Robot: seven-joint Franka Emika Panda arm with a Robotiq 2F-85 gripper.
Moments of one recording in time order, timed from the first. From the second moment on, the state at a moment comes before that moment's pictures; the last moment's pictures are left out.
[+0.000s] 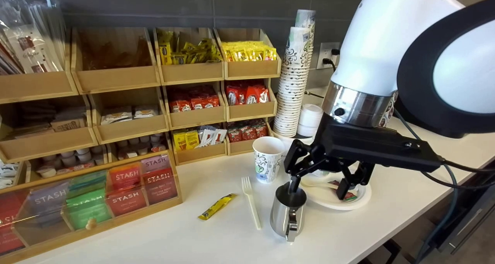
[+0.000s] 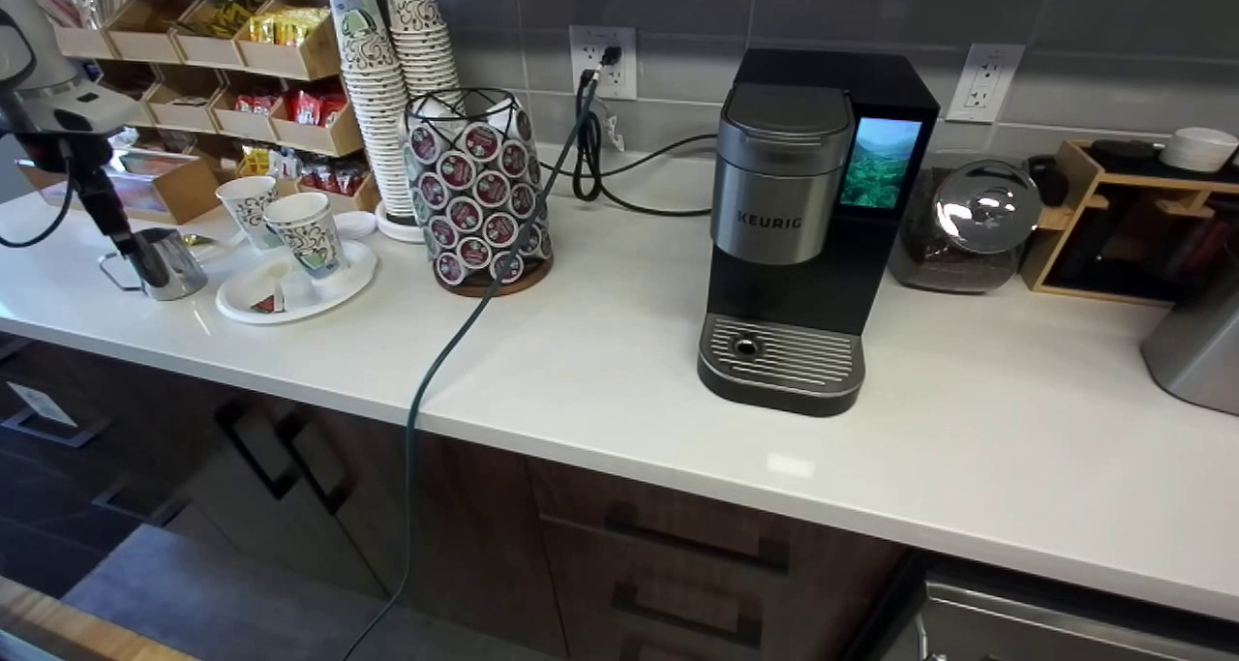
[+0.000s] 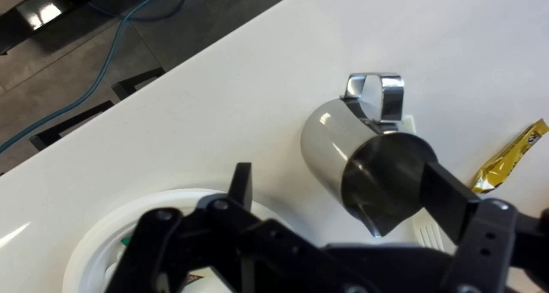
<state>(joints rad) 0.27 0.15 0.26 -2.33 0.08 2.58 0.94</state>
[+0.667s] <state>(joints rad) 0.33 0.23 0.20 -2.28 -0.05 2.59 1.04</state>
